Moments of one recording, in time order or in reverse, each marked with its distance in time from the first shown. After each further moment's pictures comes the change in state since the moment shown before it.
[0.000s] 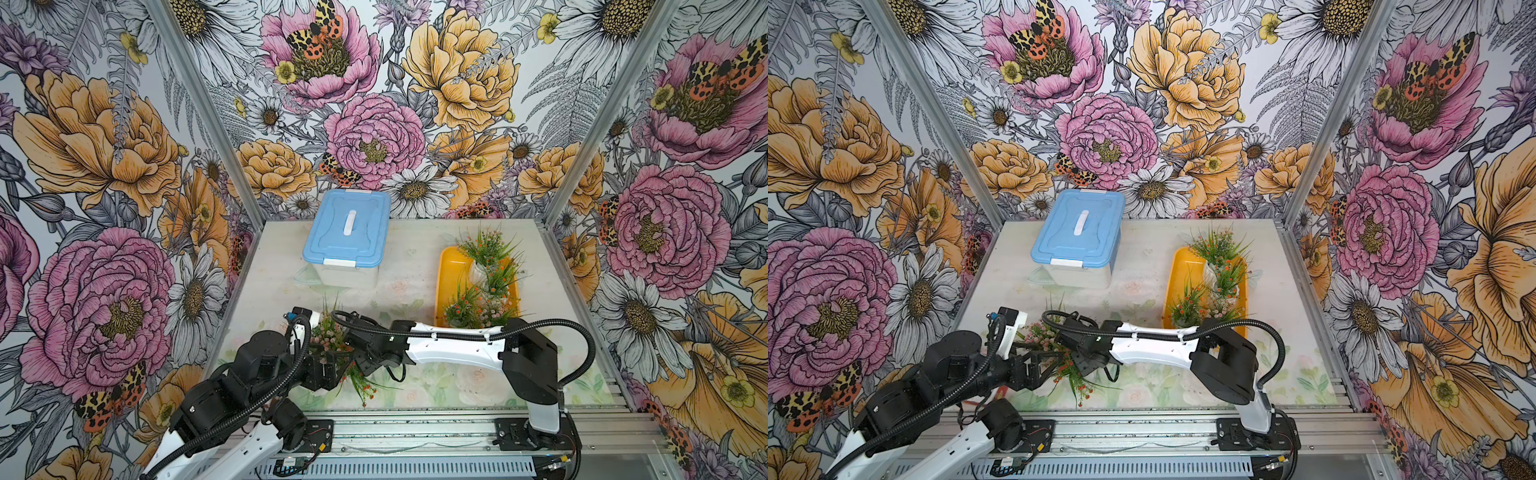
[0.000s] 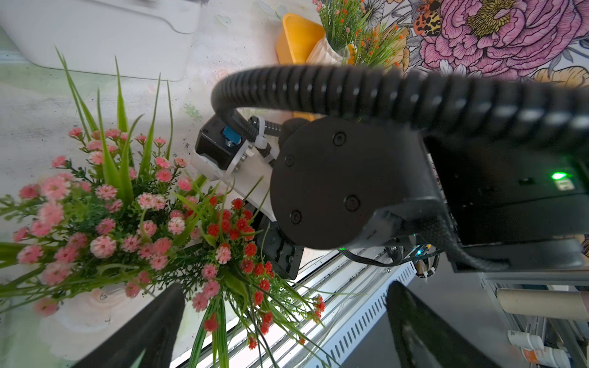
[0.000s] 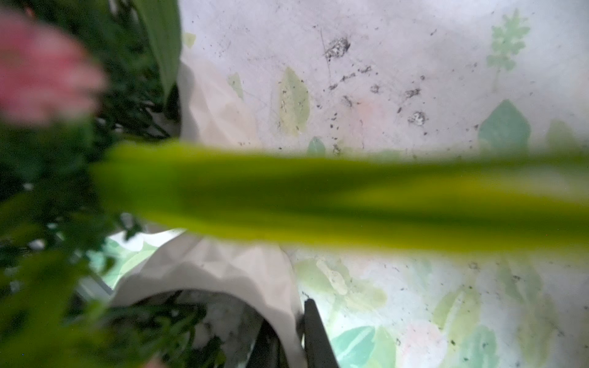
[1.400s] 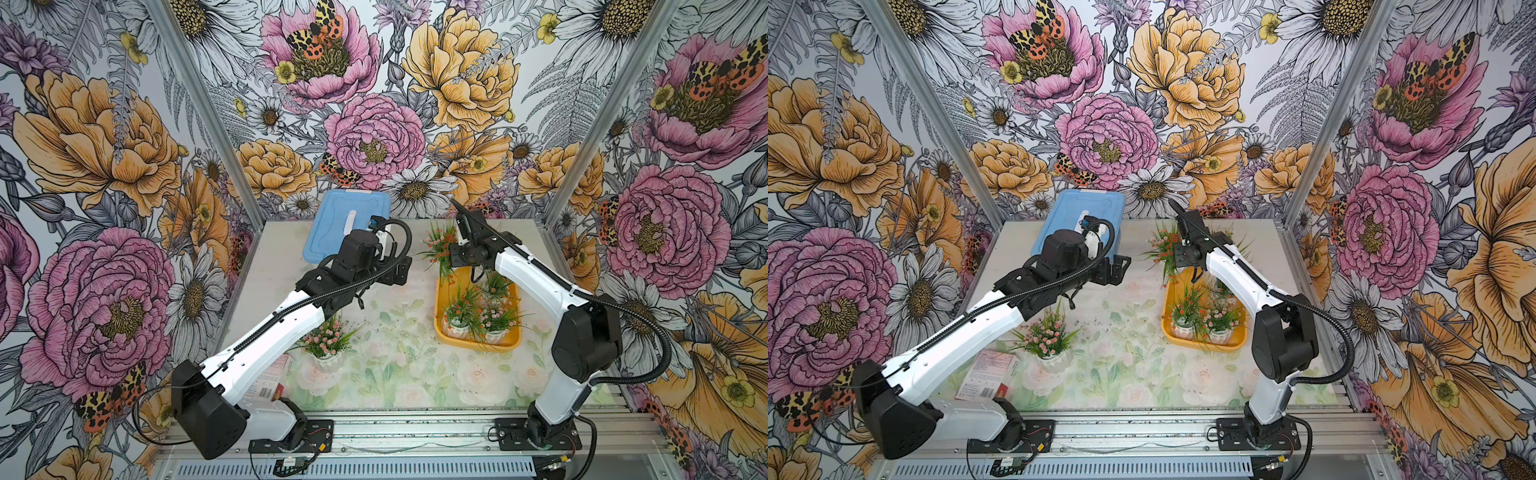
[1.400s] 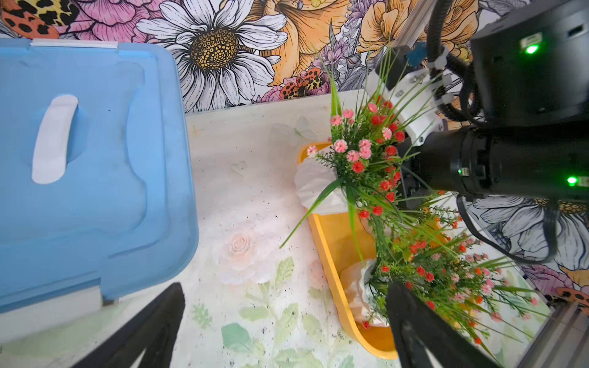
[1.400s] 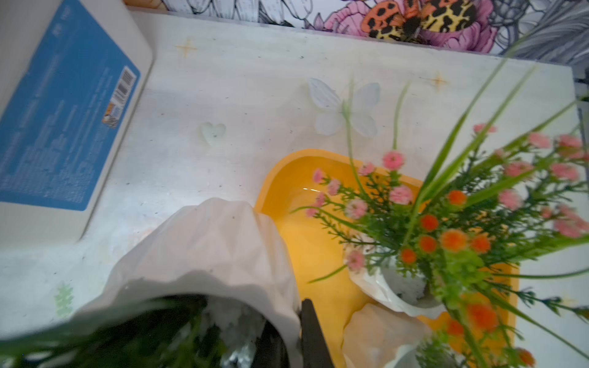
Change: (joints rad) left arm 0.018 0.954 0.426 0.620 -0.204 0.250; right arm -0.835 -0.199 0.043 -0.054 0.036 -0.340
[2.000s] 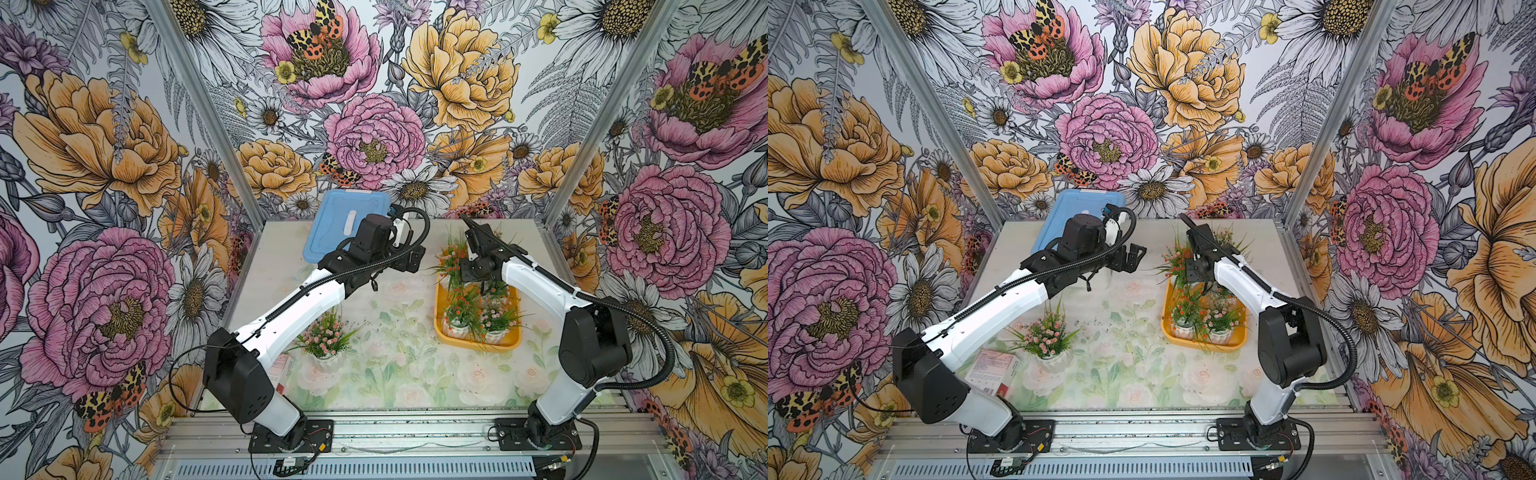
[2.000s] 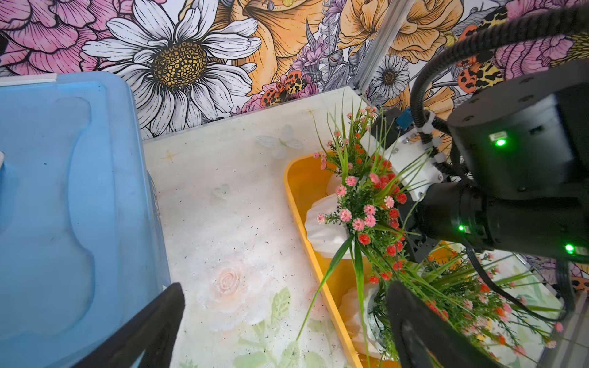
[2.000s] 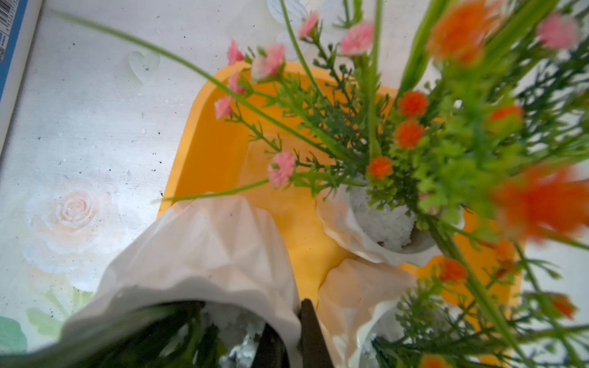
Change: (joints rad) left arm 0.026 0.168 0.137 0.035 0.090 0.080; right arm -0.038 -0.055 -0.174 0.016 -0.003 0.025
